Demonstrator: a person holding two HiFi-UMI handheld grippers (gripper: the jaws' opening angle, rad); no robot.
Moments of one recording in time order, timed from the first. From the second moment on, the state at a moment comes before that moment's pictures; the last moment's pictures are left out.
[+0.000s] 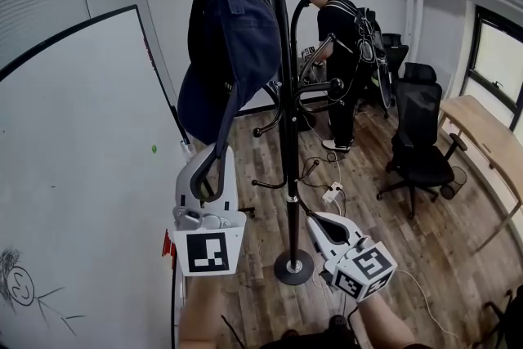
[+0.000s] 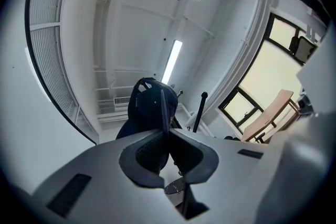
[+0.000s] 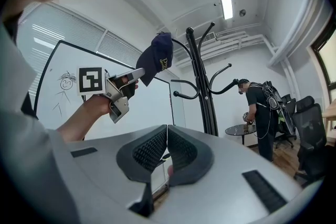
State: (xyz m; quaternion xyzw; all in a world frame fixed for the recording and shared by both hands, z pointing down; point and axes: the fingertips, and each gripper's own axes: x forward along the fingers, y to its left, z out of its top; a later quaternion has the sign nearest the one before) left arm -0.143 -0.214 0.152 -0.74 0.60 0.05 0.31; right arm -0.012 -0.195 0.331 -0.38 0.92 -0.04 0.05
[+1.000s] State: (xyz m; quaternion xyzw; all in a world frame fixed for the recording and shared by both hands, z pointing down) left arm -0.184 -0.181 0.195 -0.75 0.61 0.06 0.26; right arm -0.047 -0.180 0.334 -0.37 0.93 -0.04 0.05
